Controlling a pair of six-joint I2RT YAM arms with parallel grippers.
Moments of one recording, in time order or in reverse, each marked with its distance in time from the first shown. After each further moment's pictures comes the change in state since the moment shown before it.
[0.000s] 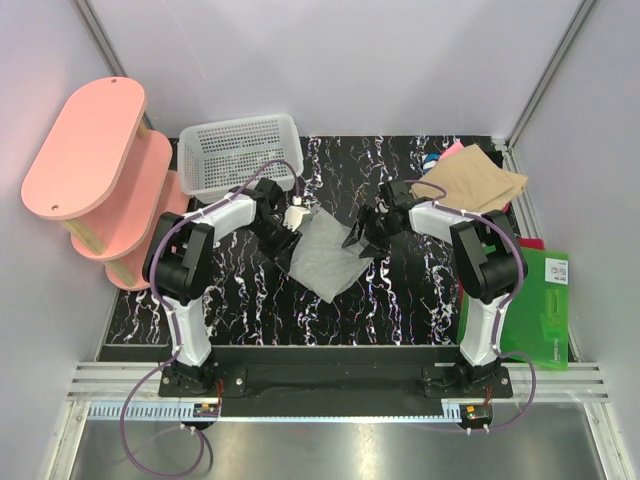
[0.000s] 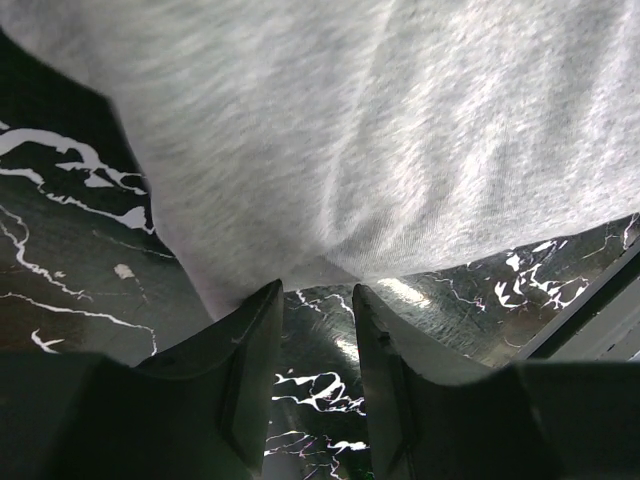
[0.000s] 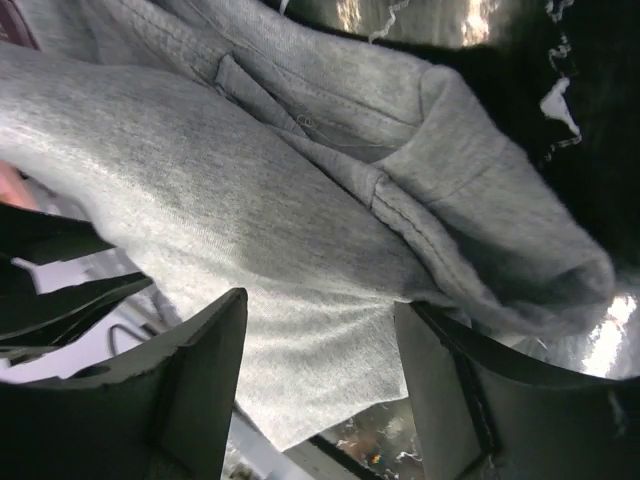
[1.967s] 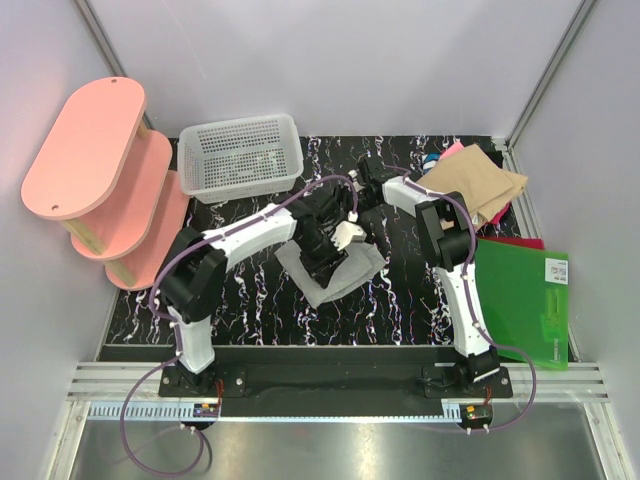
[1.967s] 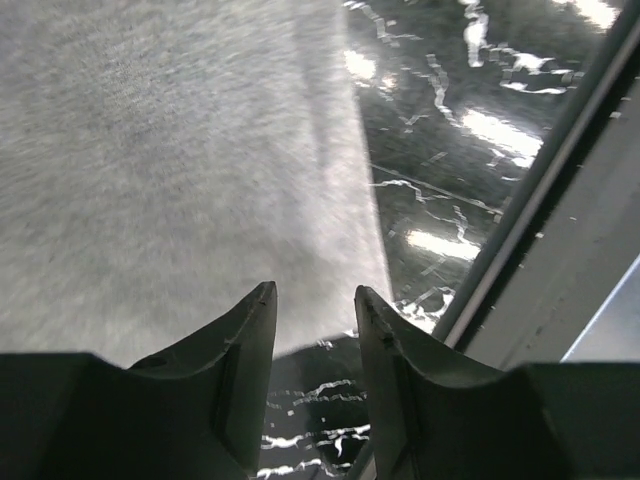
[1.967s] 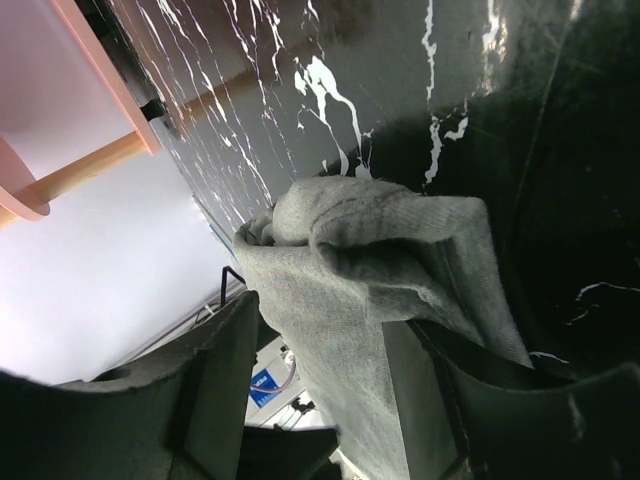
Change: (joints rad) left arm -0.350 -0.071 0.112 -0.069 -0.007 -0.035; right arm -0.012 0.503 0.637 -0.174 -0.411 0.009
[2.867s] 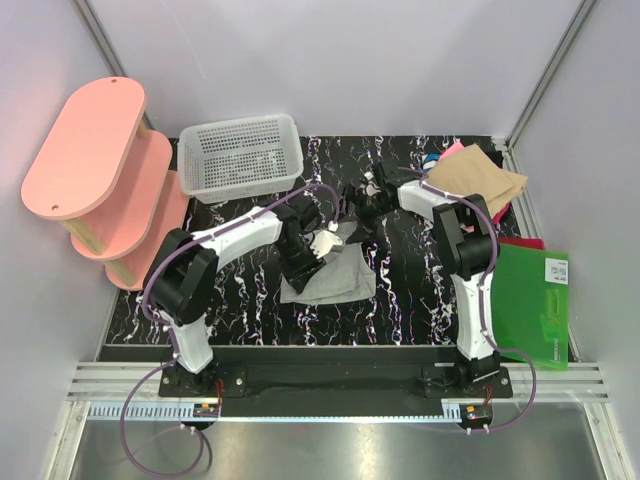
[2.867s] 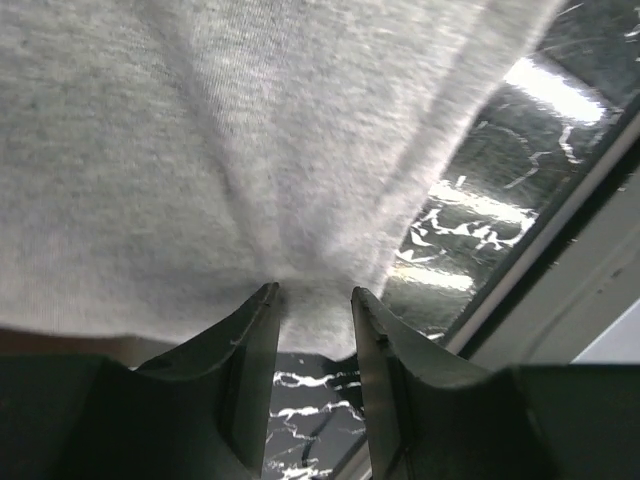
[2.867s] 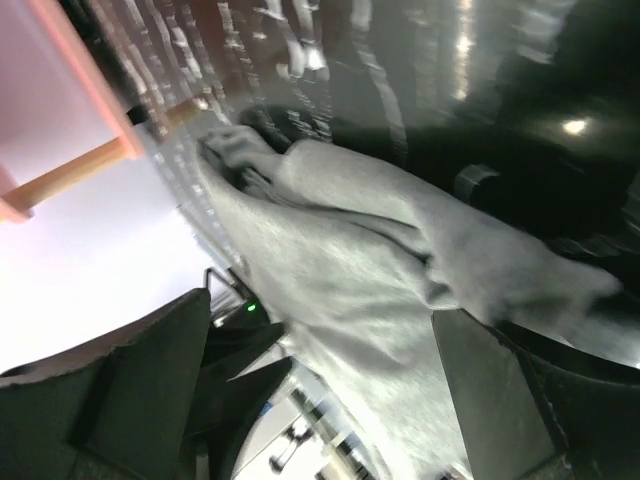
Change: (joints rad) left arm 0.084 -0.034 -0.145 -0.049 -0.091 0.105; right arm -0.028 -0.188 -0.233 0.055 0.052 0.008
